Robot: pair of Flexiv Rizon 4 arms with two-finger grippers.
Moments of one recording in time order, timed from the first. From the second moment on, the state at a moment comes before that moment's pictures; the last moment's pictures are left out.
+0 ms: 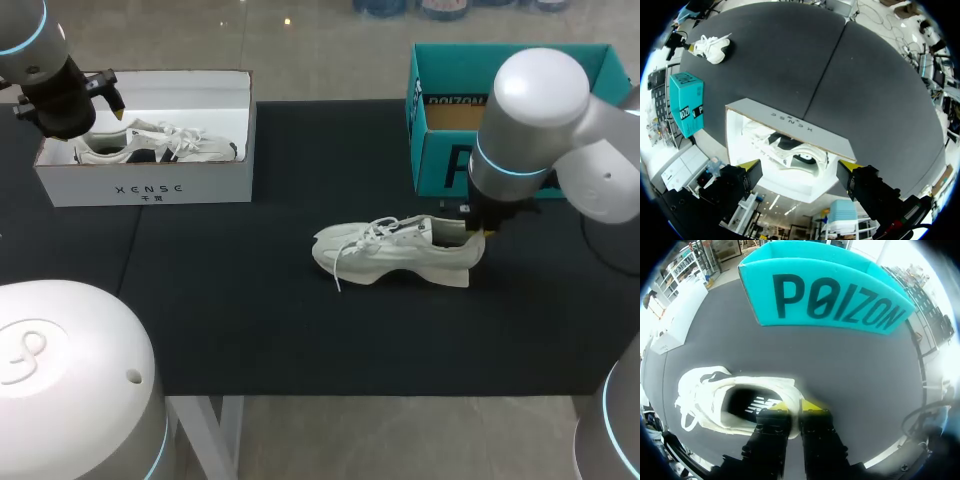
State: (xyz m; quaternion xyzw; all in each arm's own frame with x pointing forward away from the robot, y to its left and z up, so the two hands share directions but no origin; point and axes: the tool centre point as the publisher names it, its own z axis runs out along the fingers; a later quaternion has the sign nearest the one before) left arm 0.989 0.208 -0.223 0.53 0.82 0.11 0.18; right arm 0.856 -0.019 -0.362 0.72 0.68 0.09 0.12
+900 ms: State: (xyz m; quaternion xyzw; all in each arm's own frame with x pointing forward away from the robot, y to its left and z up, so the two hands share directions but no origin) left arm 0.989 0.208 -0.223 0.53 0.82 0.11 0.18; right arm 0.811 -0.005 -0.271 0.52 0.84 0.16 0.02
